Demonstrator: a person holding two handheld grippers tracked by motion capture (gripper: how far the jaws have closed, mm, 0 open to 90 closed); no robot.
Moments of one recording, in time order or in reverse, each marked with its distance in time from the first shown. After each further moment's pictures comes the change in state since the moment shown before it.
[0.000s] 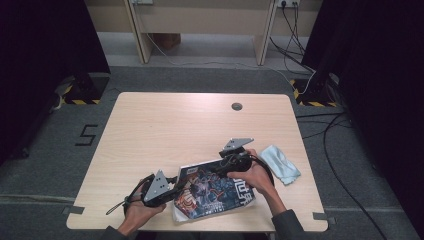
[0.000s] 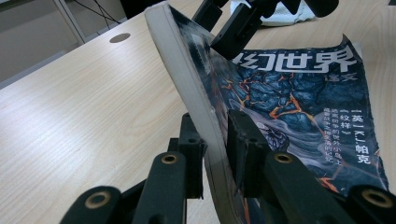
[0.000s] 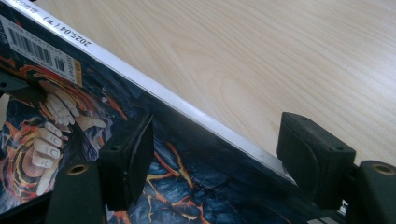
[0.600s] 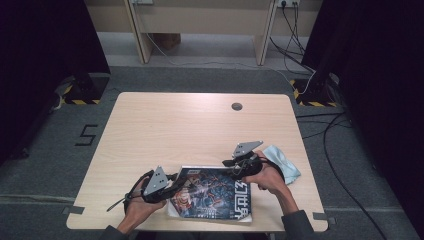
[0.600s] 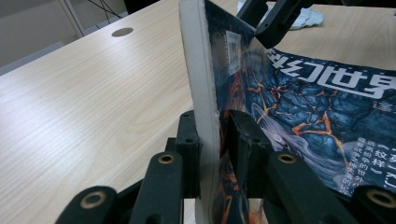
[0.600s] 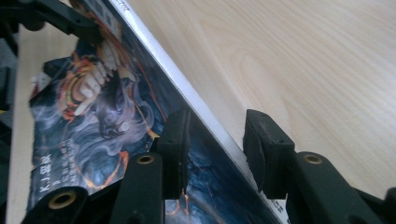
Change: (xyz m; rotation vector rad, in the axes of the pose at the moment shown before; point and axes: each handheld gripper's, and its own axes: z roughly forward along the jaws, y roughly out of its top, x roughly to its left) left arm 0.010 0.000 0.005 0.005 -0.014 -0.055; right arm -0.006 -0.015 -0.028 0.039 0.096 -0.114
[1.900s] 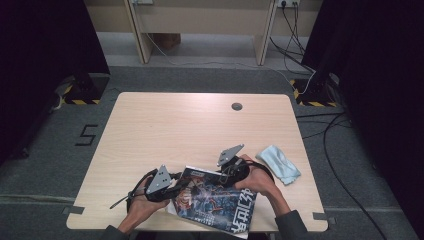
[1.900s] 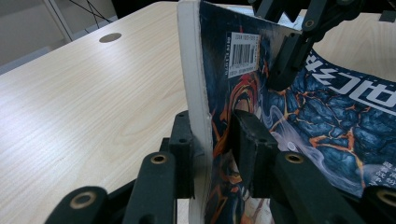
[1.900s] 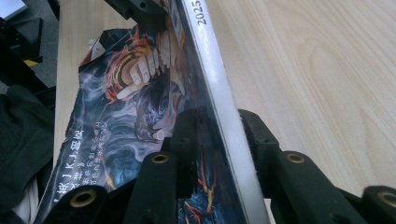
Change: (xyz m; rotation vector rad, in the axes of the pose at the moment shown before) left arm -0.001 0.003 0.008 -0.015 -0.033 0.004; right arm 0.026 0.018 0.023 0.148 0.121 -0.101
